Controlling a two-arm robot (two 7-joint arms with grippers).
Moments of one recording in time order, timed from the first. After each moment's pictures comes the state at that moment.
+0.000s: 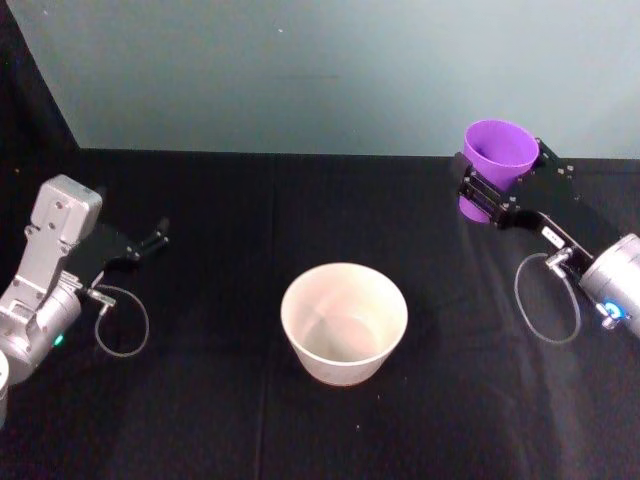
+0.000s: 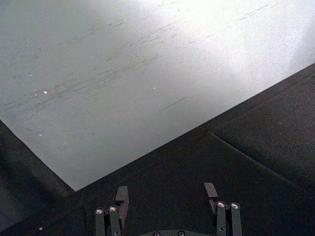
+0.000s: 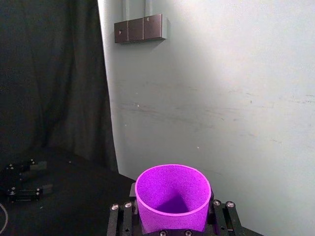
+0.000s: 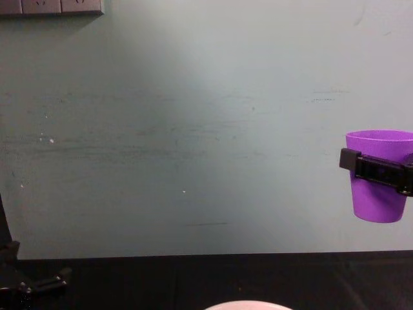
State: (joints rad) left arm -0.20 0.60 0.45 -1.41 -0.25 -0.12 0.03; right arm 0.10 0.45 -0.18 -1.69 0.41 -0.05 0.39
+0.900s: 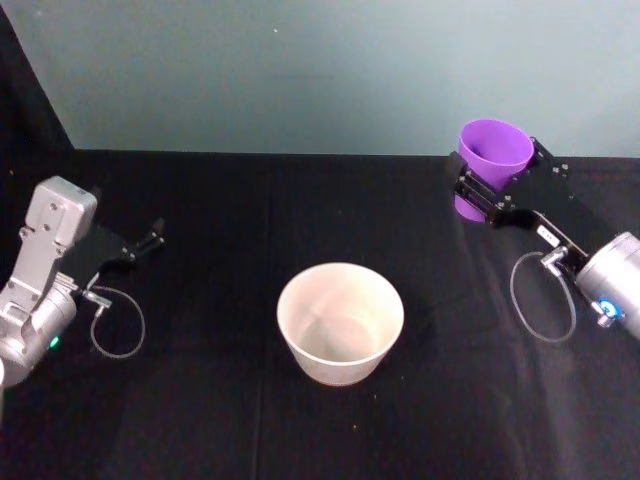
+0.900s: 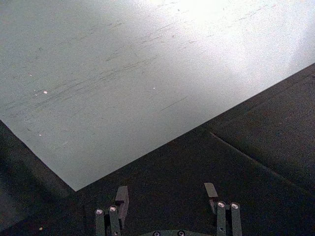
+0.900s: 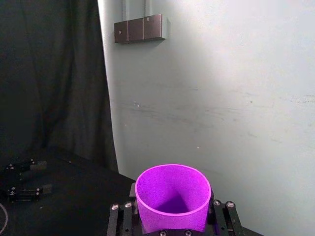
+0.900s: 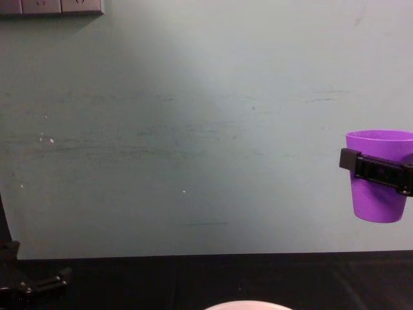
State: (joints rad) left arm -0.20 0.60 0.45 -1.41 -0.25 -0.12 0.03; right arm 0.10 0.45 -0.18 -1.69 0.41 -0.05 0.39
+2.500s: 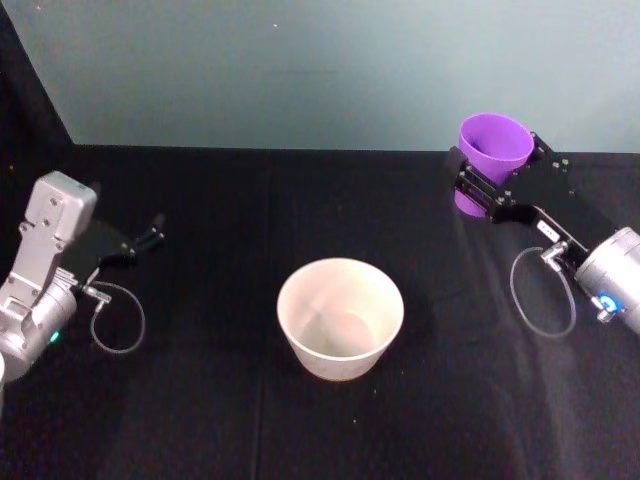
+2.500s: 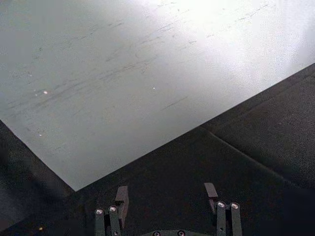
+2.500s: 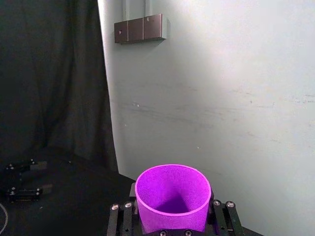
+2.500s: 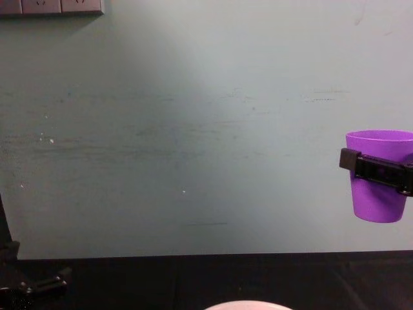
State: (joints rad) left arm -0.20 0.60 0.45 -1.41 -0.25 -0.12 0.03; right arm 0.10 0.45 -0.18 -1.69 0.41 -0.05 0.39
